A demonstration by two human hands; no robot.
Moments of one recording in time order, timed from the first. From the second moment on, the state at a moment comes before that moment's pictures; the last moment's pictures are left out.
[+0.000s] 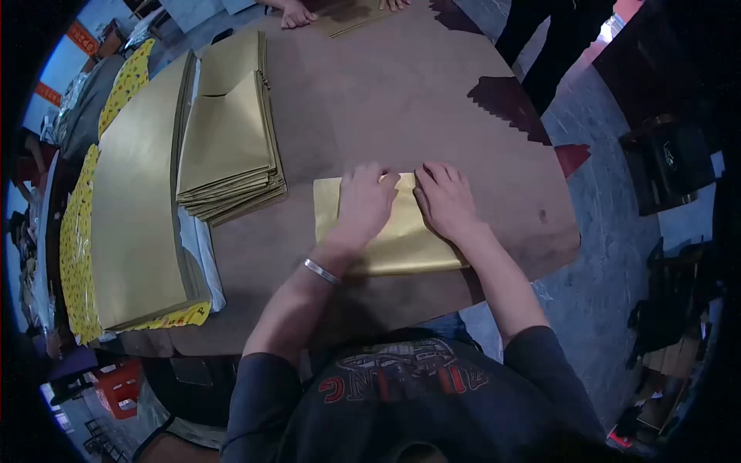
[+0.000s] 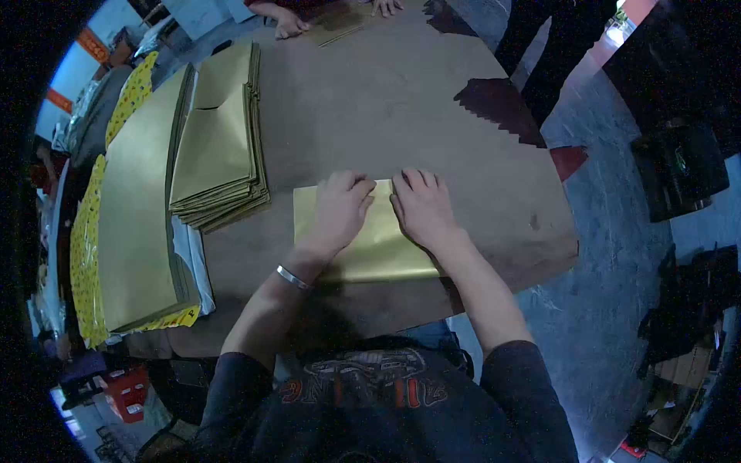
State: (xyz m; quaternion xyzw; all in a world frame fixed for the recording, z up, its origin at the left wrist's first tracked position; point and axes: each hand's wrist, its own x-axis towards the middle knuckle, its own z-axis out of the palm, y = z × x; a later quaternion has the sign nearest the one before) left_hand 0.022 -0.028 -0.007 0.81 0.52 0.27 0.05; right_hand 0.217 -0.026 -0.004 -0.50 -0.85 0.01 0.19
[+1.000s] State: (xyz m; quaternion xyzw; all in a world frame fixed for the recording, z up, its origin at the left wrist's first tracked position) left_hand -0.006 -0.054 -0.014 0.81 0.58 0.05 0.02; right_hand 0.243 -0.053 0.000 -0.50 -0.86 0.07 0.02
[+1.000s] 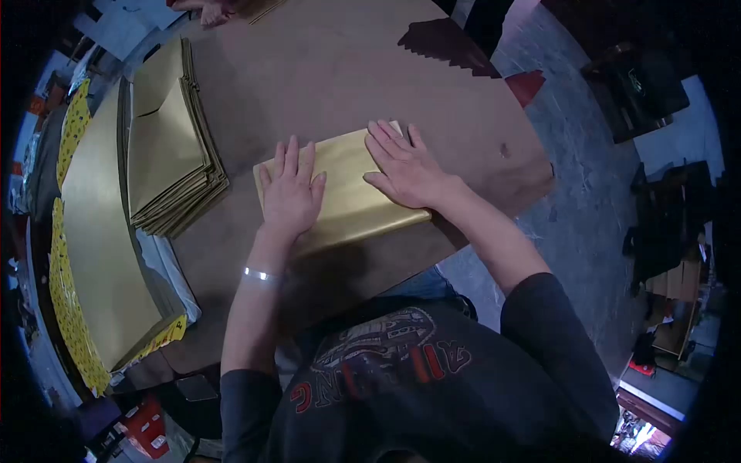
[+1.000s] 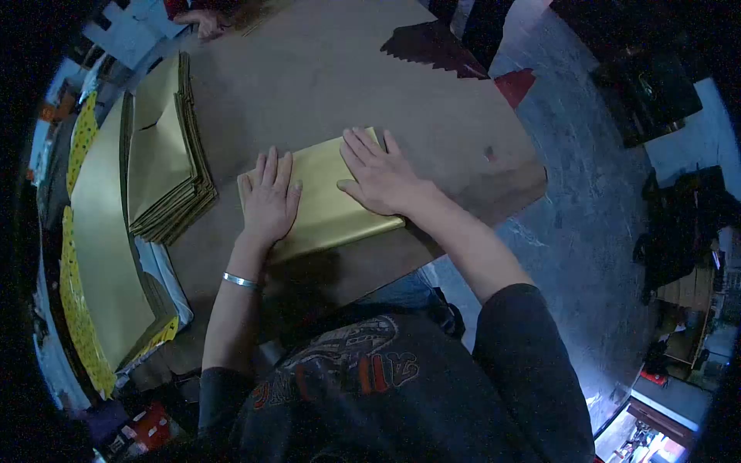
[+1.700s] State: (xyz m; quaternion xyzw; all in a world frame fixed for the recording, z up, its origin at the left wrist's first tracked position) left_hand -0.016 -0.052 -0.014 0.83 0.55 0.06 0.00; right_hand 0.202 -0.014 -0.013 -0.34 -0.94 0.08 0.07
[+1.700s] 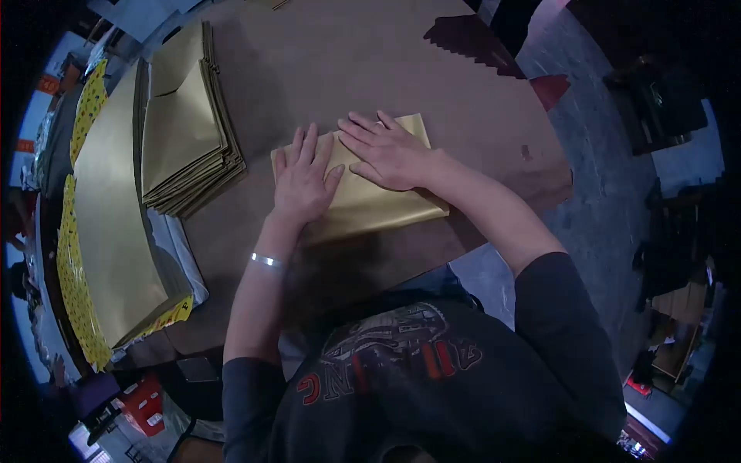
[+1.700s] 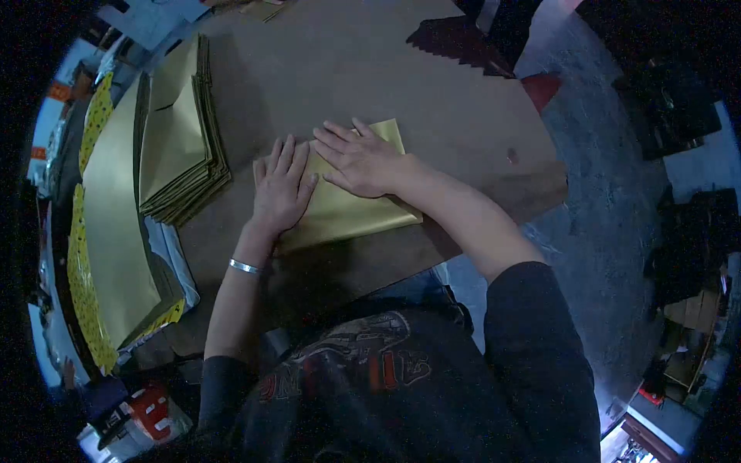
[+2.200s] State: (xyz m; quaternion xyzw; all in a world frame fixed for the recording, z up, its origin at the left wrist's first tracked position) left_hand -0.009 -0.105 -0.008 0.88 0.38 0.25 0.15; right_hand 0.201 -0.014 -0.014 -0.36 -0.93 0.04 0.03
